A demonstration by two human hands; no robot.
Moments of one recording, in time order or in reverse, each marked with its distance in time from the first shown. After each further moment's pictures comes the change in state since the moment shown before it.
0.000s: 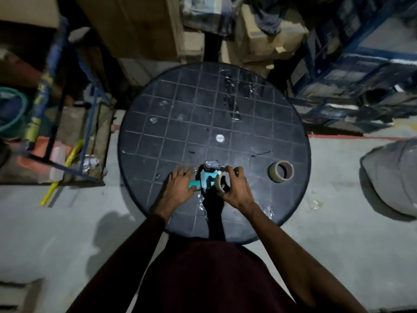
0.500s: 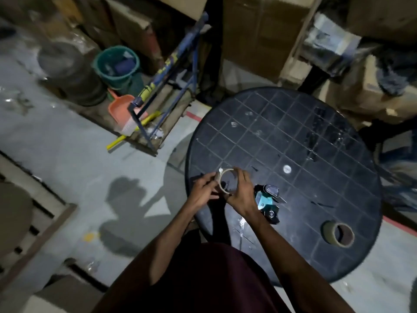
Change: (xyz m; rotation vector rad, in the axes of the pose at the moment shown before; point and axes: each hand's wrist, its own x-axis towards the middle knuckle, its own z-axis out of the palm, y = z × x) left_hand -0.081 -0.069 -0.033 -1.423 0.279 -0.494; right_hand 0.034 -0.146 0.069 0.106 -0.104 -0.468
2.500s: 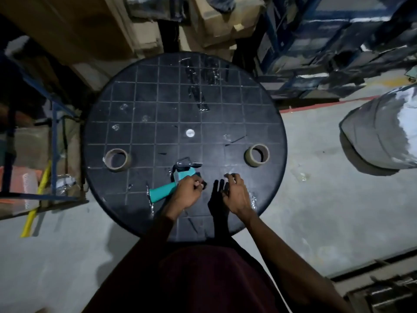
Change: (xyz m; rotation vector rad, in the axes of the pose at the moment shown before) left_hand 0.002 -0.029 0.199 1.045 -0.455 0.360; right_hand -0.169 0.180 -0.062 -0.076 0.184 0.632
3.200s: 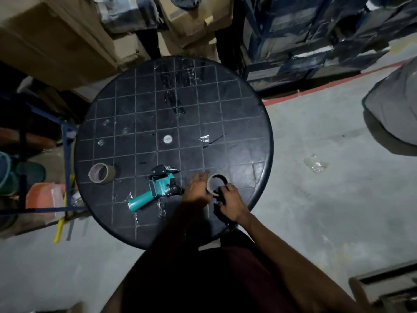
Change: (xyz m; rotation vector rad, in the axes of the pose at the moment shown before) left_hand 0.027 0.118 0.102 0.374 -0.166 -0.088; right_hand 0.002 0.113 -0.015 0.237 -0.182 -0.125
